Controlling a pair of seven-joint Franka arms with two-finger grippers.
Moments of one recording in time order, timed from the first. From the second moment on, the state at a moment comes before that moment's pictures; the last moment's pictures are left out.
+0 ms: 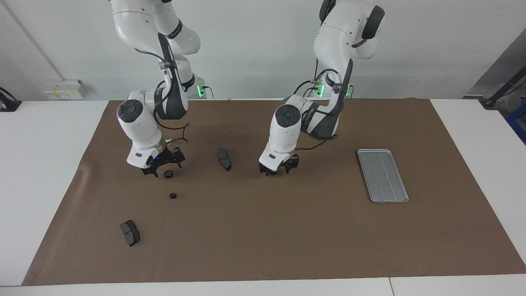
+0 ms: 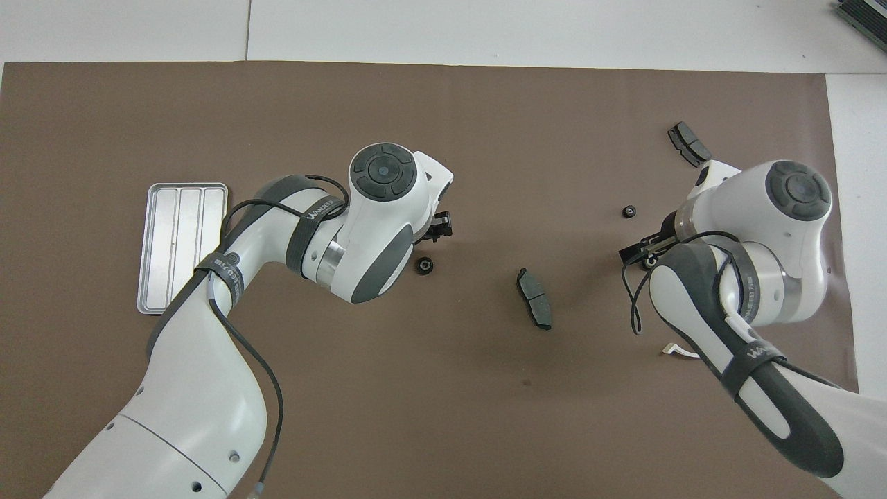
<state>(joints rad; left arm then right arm) -0.54 0.51 -0.12 -1.65 0.02 2.16 -0.71 -0.07 0.19 0.10 -2.18 0.00 2.35 -0.38</state>
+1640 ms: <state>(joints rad) -0.58 0.47 -0.12 -1.77 0.02 2.26 -0.71 -0.07 0.18 0.09 -2.25 0.00 2.46 -0.38</state>
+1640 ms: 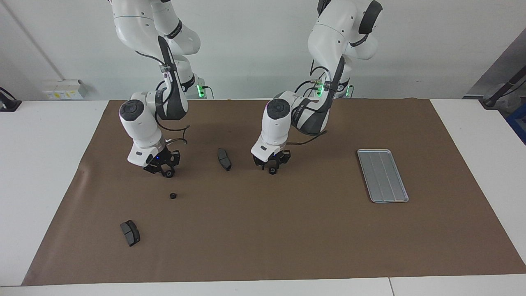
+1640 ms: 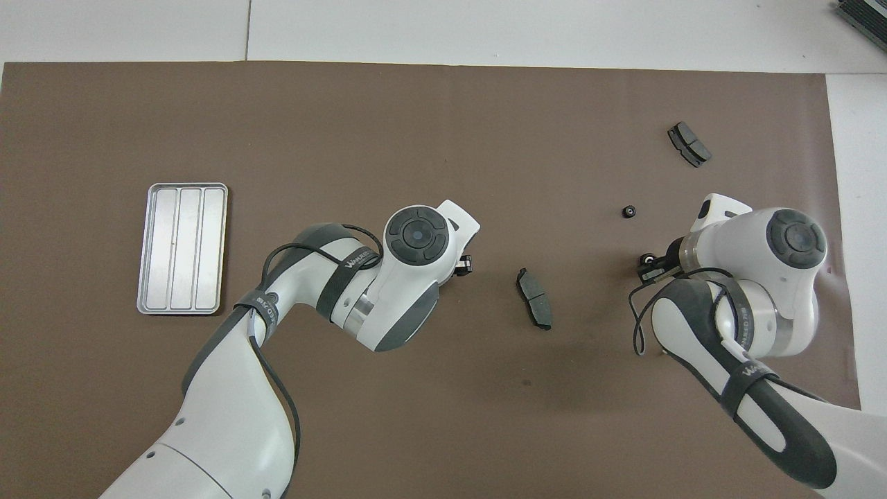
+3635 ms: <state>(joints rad) -0.58 0.49 -0.12 -1.76 0.13 2.30 -0.71 0.04 0.08 0.12 -2.13 0.00 2.25 0.06</state>
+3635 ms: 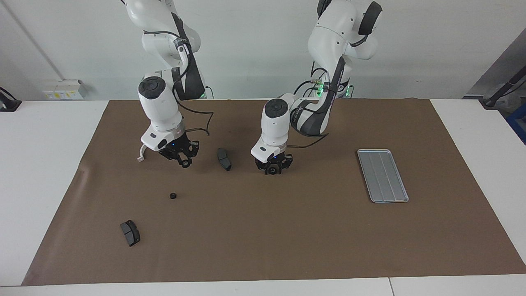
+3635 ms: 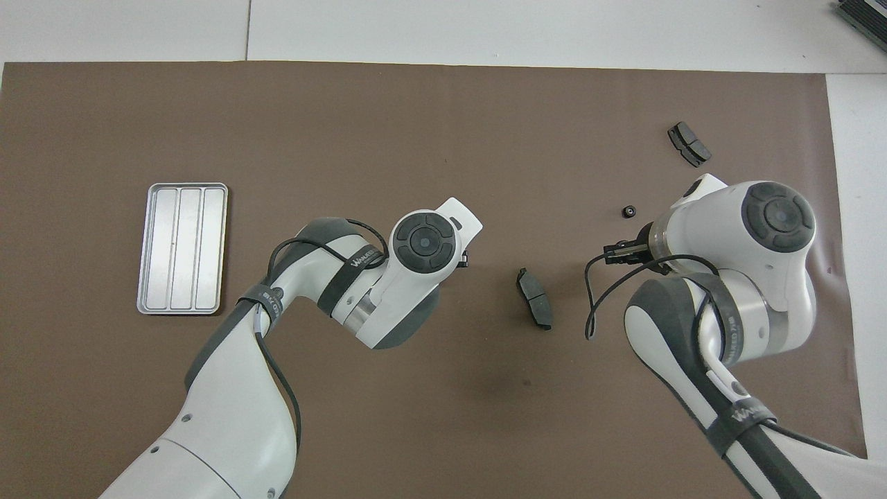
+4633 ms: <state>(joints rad) -0.37 0.47 -0.10 -1.61 0.12 2.13 -0.60 0.07 0.09 0.25 -2.09 0.00 2.26 0.33</state>
